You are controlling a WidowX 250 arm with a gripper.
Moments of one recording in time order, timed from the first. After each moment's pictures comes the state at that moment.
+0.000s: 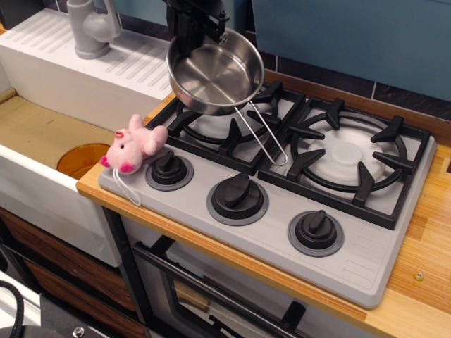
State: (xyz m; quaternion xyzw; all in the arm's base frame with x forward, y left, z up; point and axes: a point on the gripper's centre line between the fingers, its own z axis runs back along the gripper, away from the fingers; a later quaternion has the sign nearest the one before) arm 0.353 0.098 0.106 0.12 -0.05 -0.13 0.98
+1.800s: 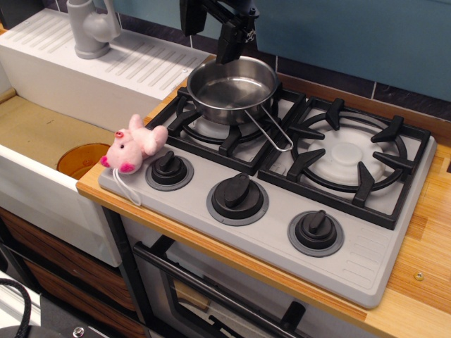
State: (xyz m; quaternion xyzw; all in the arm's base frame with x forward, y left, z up) arm 0.364 0.084 0.105 0.12 0.01 -0.14 0.98
